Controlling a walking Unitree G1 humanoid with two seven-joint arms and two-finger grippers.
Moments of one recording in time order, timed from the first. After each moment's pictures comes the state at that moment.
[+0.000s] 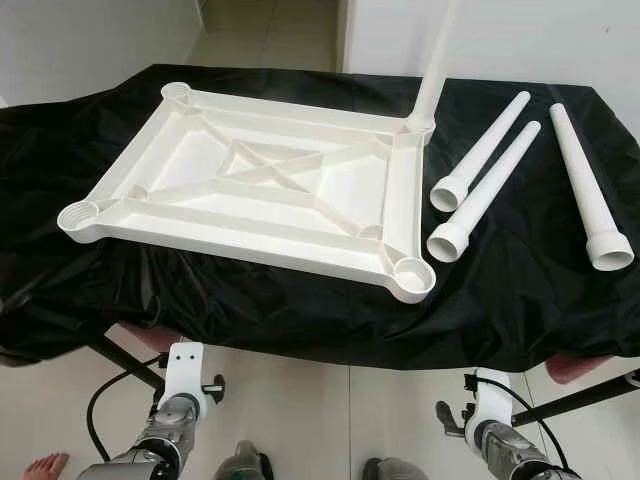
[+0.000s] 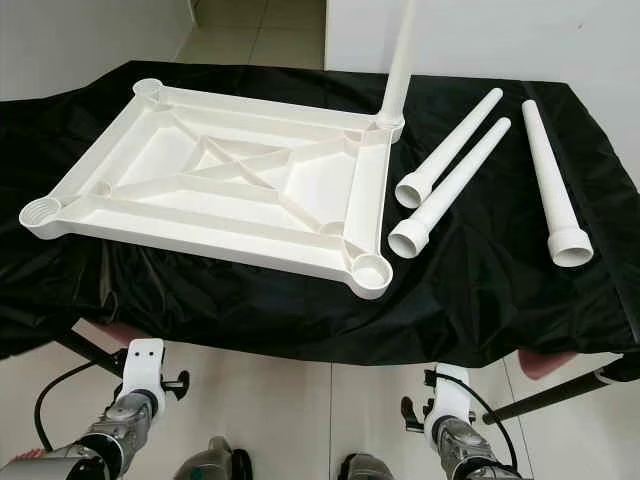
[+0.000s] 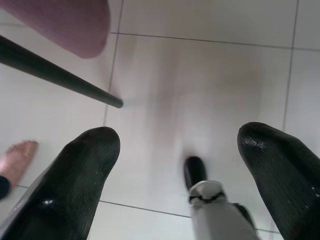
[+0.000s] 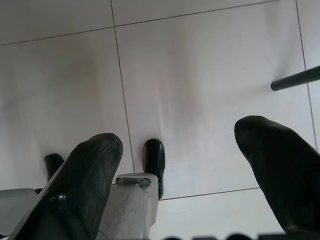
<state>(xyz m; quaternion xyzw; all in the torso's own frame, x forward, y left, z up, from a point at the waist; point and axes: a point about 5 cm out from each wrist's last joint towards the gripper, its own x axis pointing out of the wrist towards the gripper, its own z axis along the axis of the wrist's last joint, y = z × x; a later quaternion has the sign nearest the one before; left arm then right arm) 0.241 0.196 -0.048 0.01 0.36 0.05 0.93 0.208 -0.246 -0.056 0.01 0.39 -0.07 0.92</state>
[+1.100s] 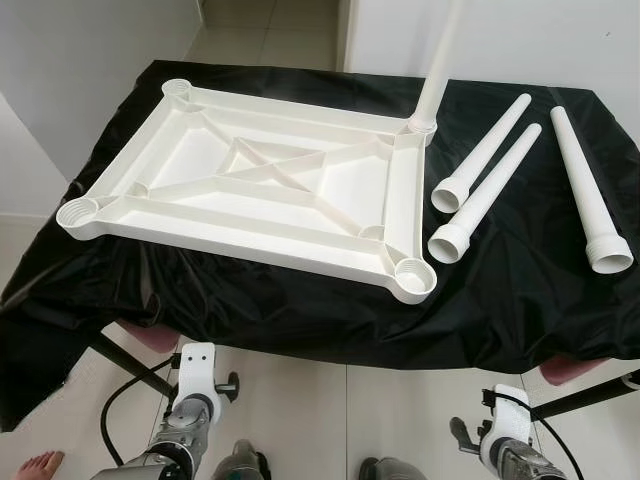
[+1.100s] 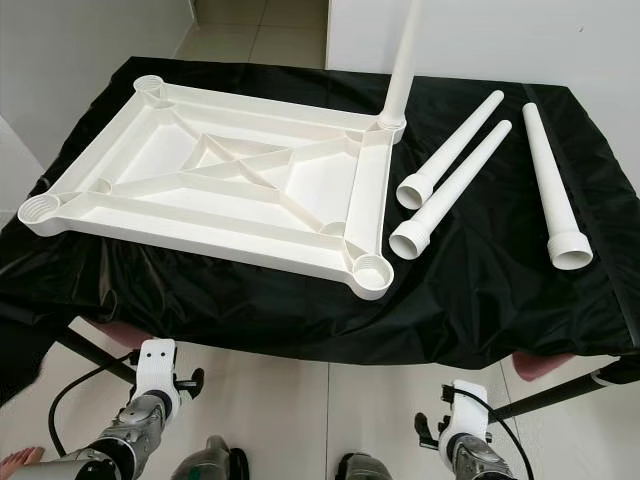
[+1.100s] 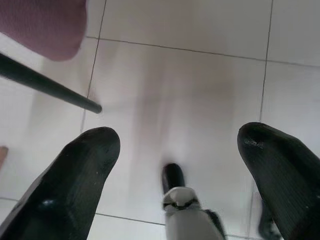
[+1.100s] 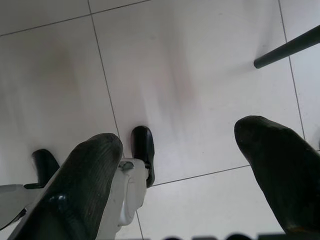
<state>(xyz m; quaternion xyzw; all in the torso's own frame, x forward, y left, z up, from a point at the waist) 0.240 0.181 -0.049 -0.03 0.34 0.04 0.94 0.187 -0.266 -0.062 0.03 0.41 -0.10 0.91</state>
